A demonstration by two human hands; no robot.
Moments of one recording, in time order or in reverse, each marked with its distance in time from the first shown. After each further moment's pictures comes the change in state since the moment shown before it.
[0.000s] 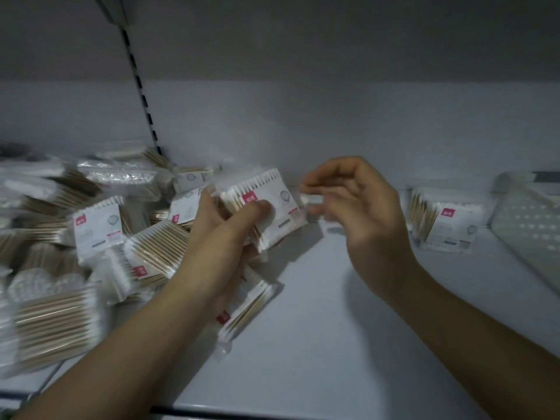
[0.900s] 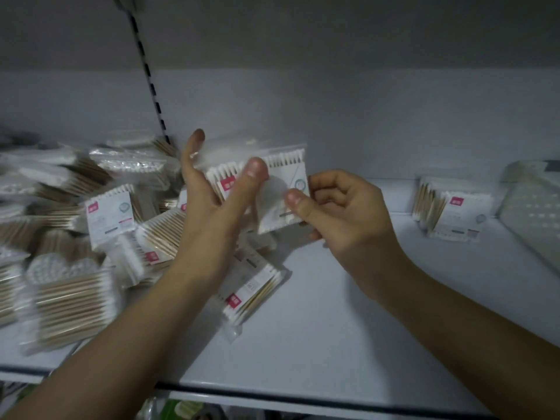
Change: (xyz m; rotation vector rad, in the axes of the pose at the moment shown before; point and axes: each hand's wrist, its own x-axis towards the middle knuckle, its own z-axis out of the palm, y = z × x) left_hand 0.001 0.005 -0.013 0.187 -0.039 0.287; right_hand -0.013 -0.002 0.024 -0.013 0.011 0.197
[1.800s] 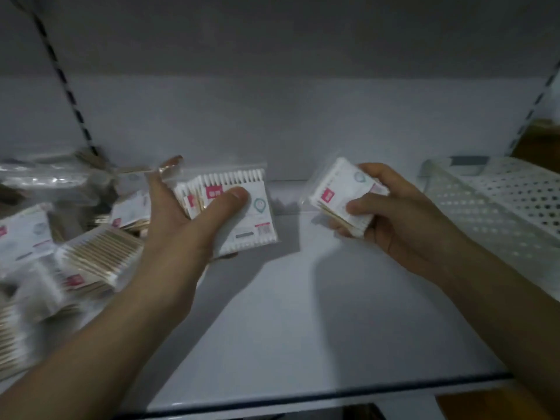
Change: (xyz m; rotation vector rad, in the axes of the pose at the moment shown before) left_hand -0.013 0.004 0.030 -0.037 -0.031 -0.164; right_hand -0.007 -0.024 -0.119 0.190 0.077 0.303
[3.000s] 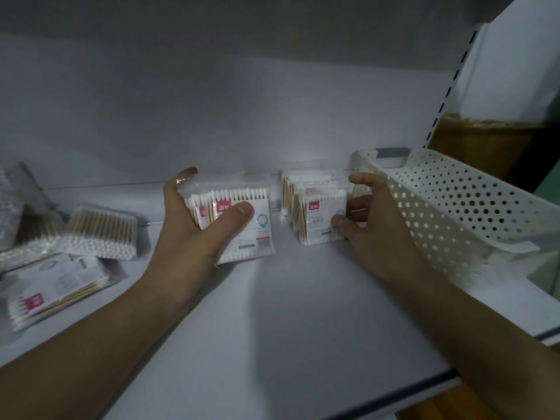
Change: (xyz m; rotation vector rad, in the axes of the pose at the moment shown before) left_hand 0.031 -0.072 0.088 -0.139 -0.272 -0.119; right_hand 0.008 0.035 -0.092 -0.752 0.452 -0.261
